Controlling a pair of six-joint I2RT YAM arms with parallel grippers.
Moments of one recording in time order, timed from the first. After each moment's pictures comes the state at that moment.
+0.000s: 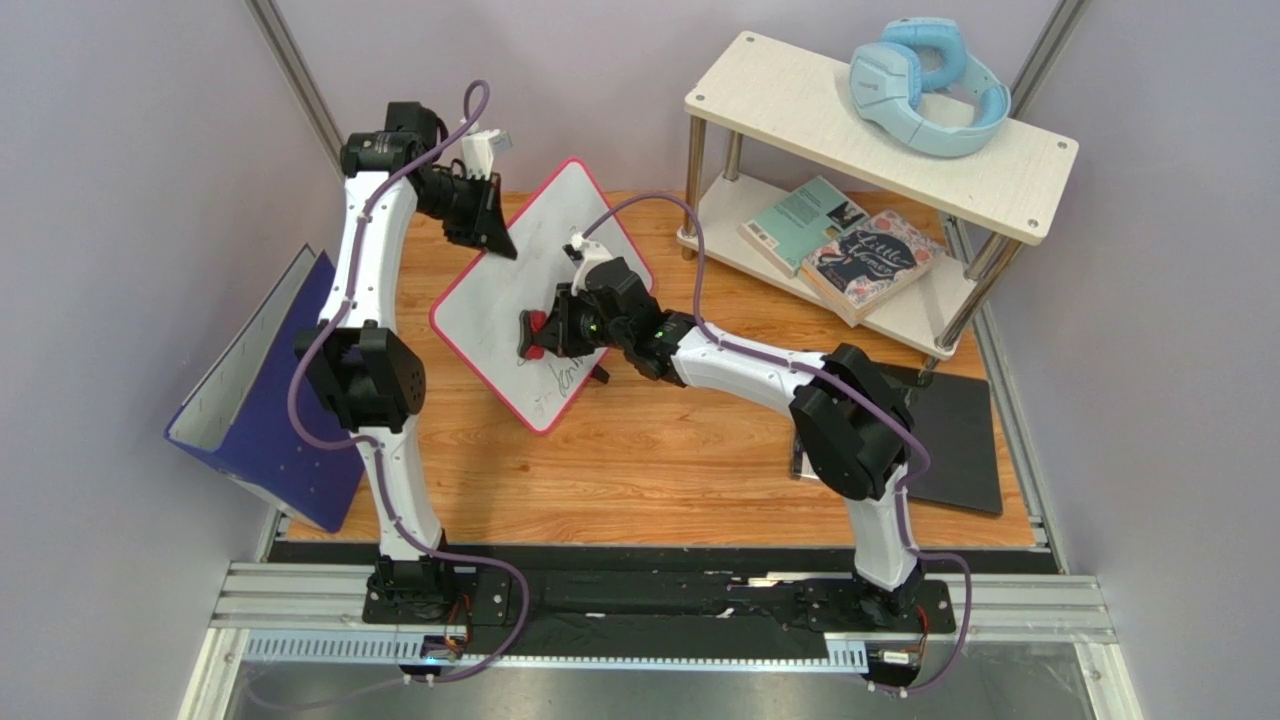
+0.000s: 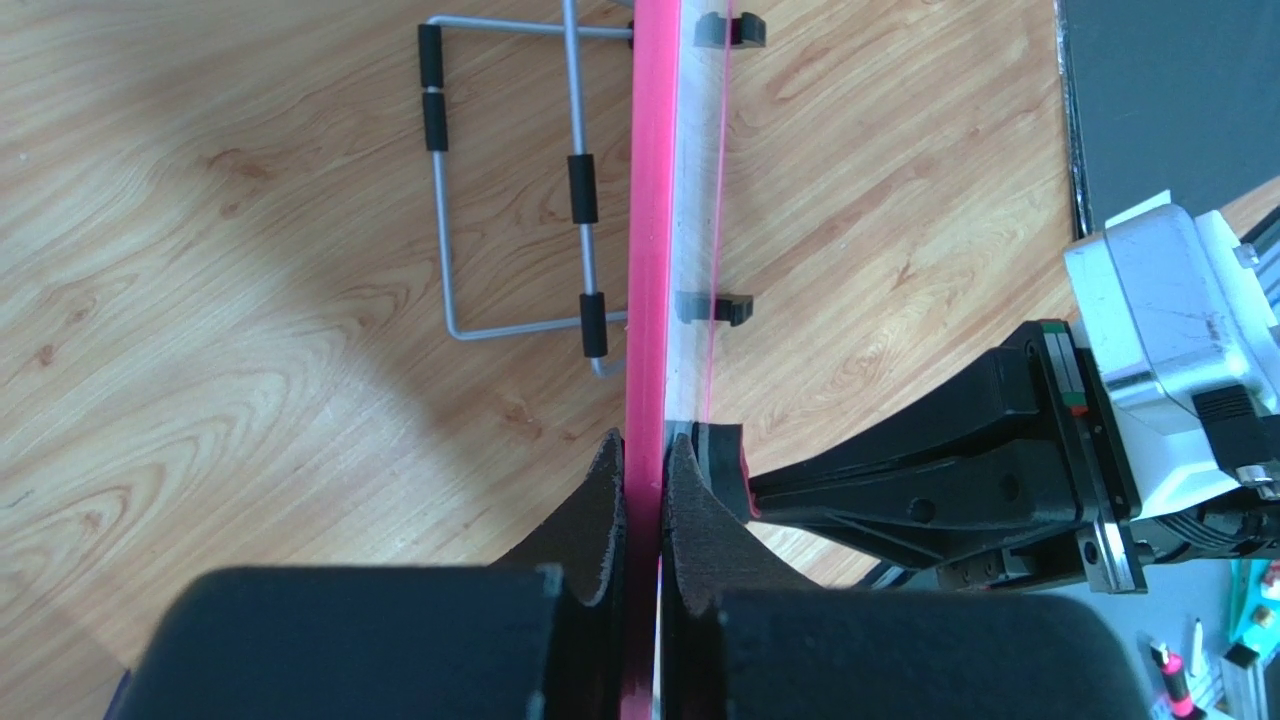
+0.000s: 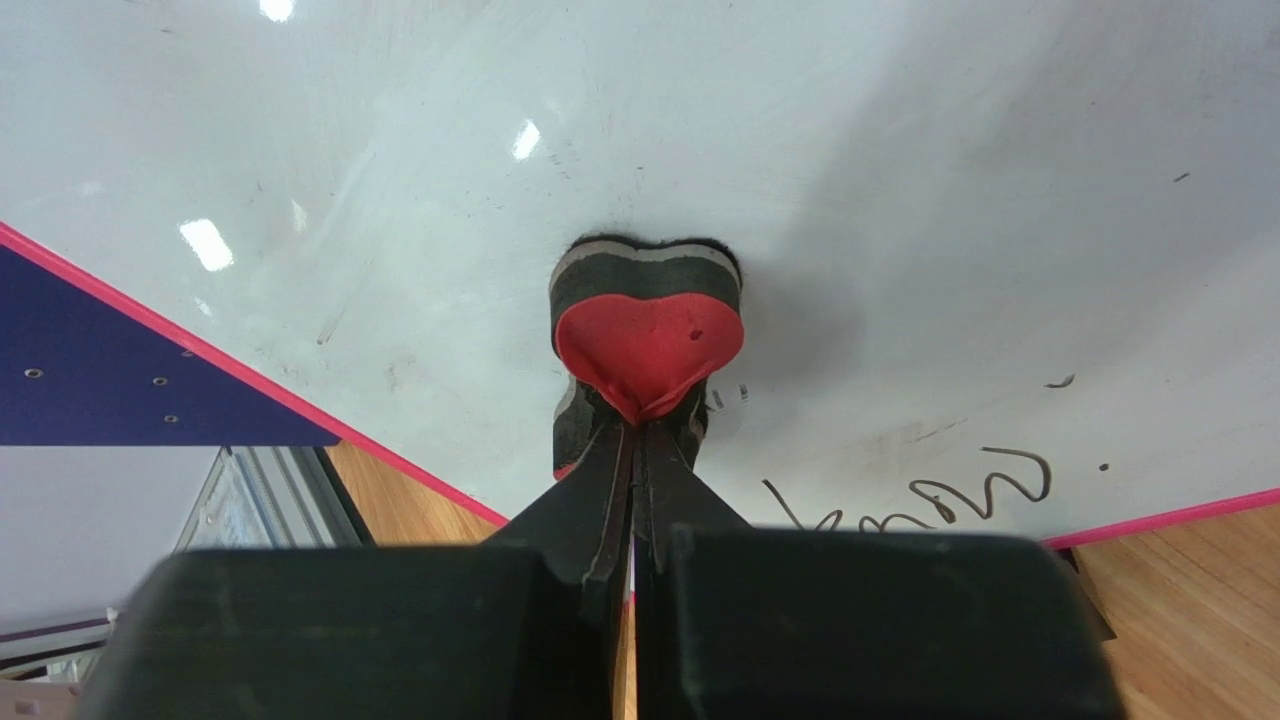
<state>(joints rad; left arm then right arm) -0.02 2.09 2.32 -1.37 0.62 0.26 0.86 2.01 1.51 0.10 -0.15 0.63</state>
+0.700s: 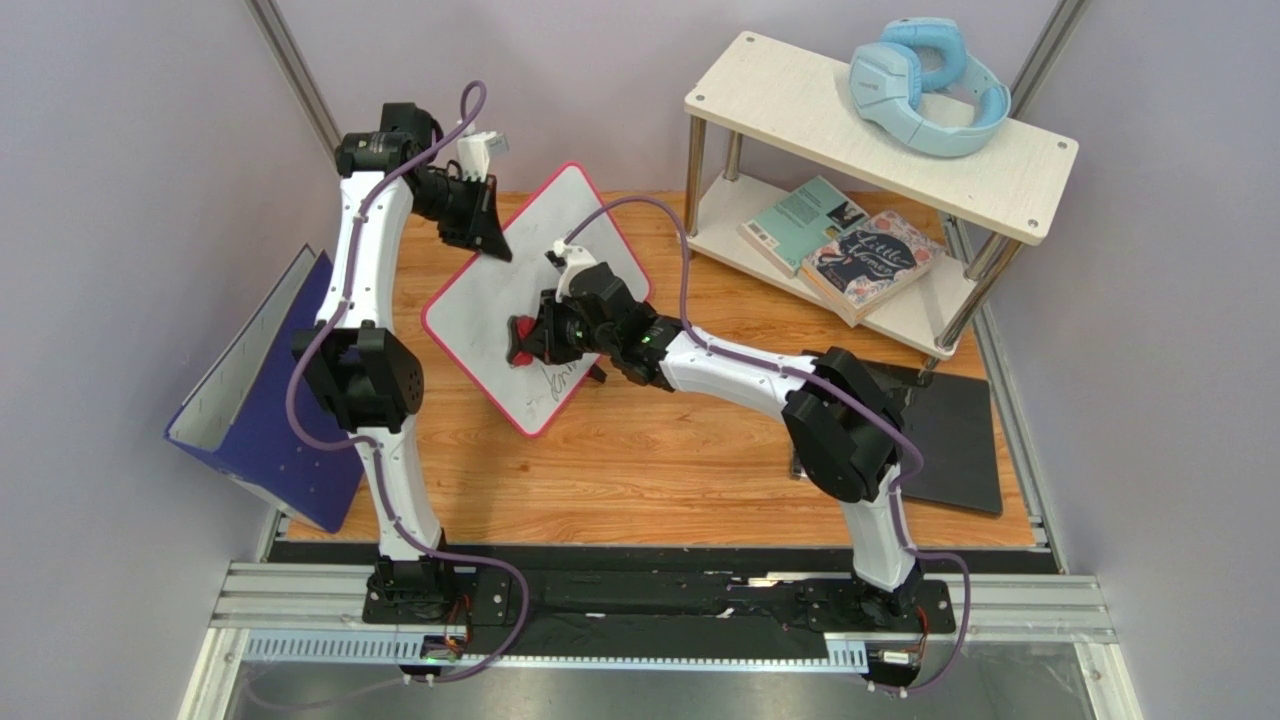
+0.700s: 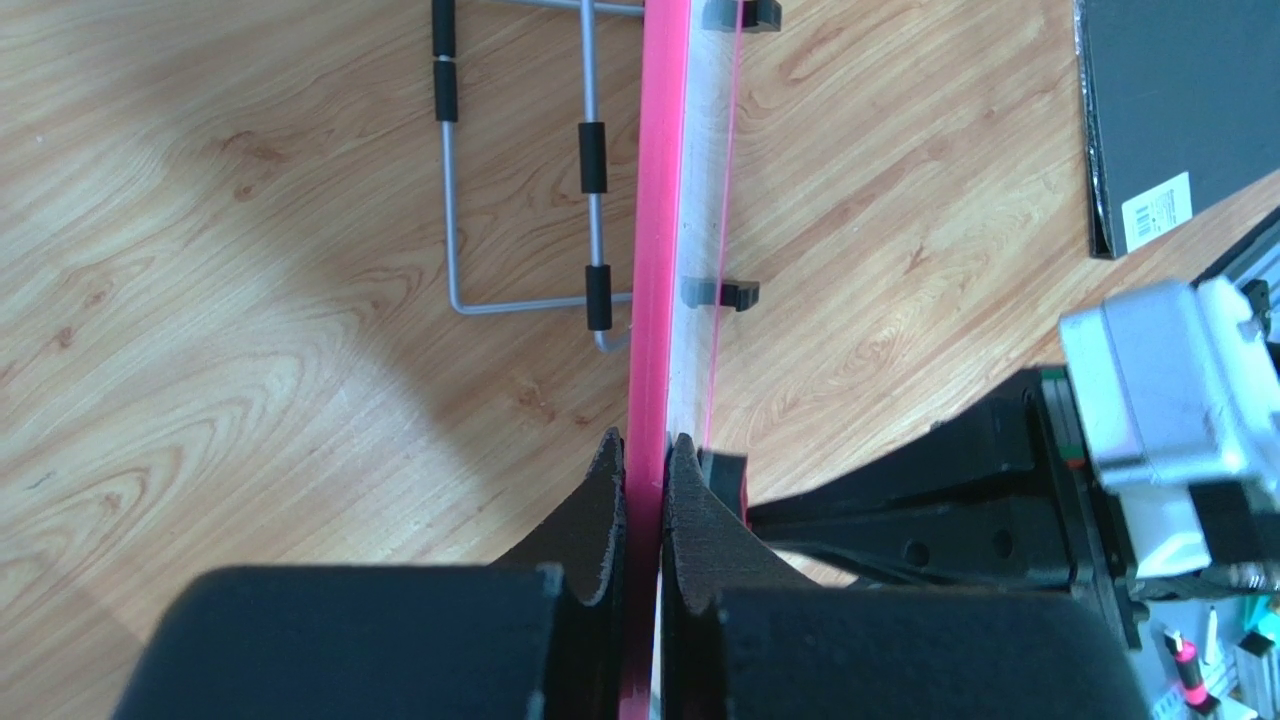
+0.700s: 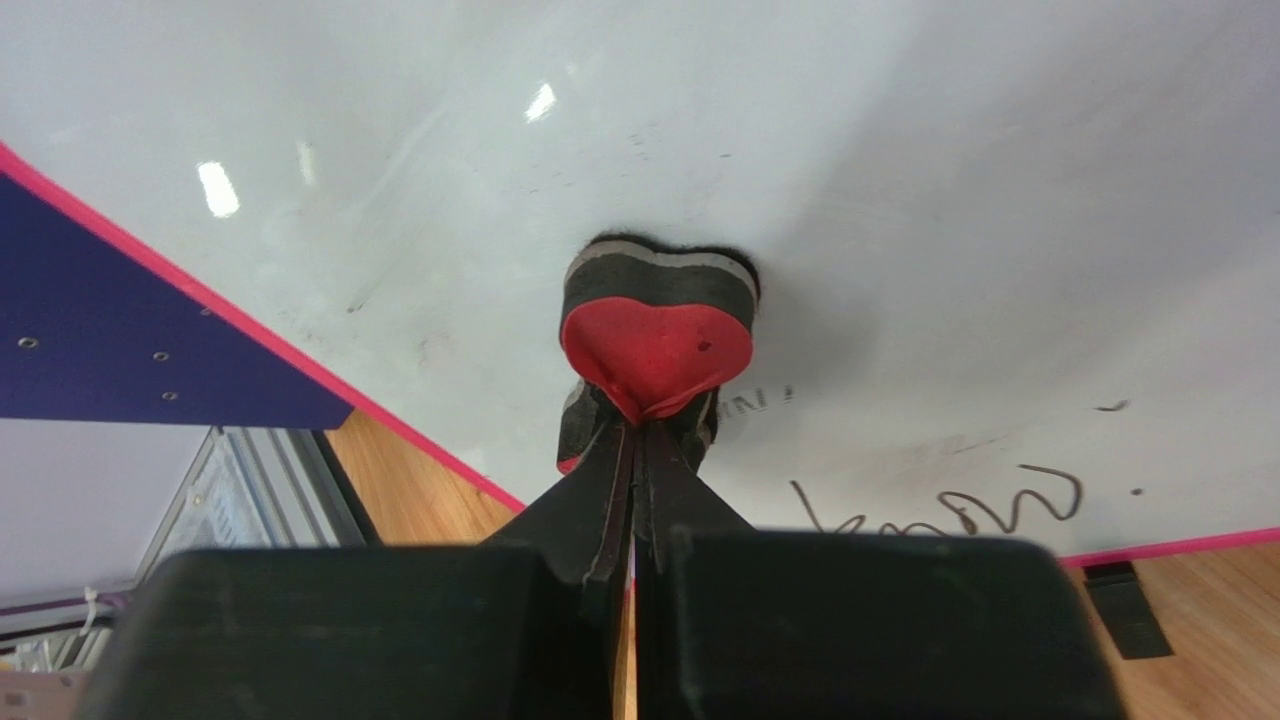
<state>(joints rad) -0.01 2.09 2.33 -1.39 0.62 0.29 0.91 2.04 1.57 0.07 -0.14 0.61</state>
